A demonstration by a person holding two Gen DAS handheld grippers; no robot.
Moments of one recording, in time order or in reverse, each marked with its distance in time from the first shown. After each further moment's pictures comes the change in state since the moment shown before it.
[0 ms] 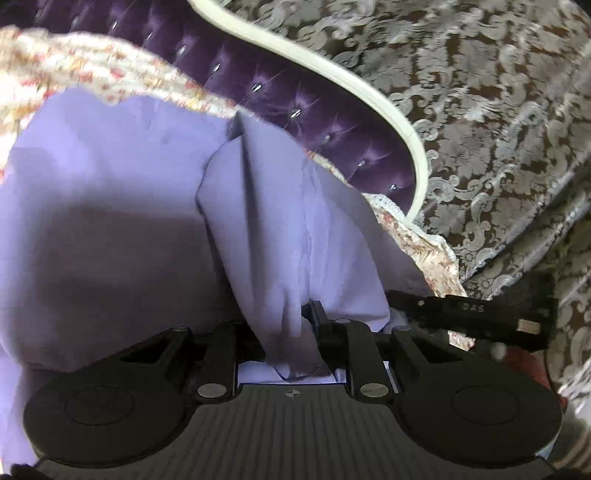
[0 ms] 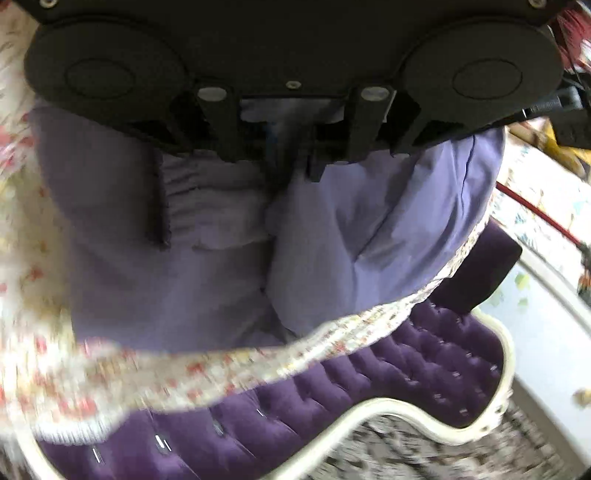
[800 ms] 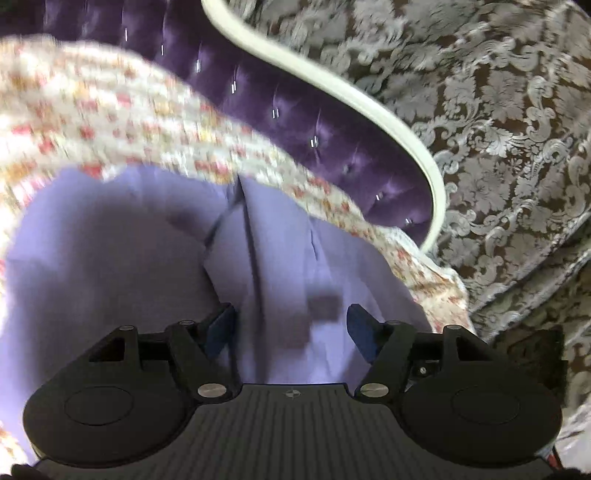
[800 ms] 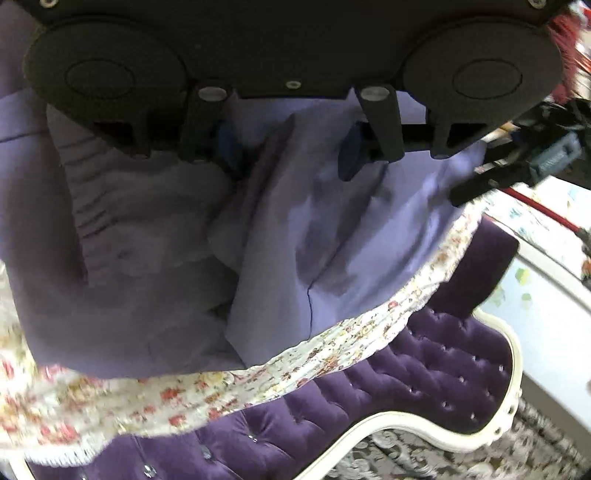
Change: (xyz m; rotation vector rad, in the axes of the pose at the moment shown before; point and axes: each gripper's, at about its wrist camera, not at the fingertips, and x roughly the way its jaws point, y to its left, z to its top) left arm 0.011 0.015 0.061 -0.096 0.031 0.013; right arm 0.022 0.027 0.012 0.155 0.100 0.040
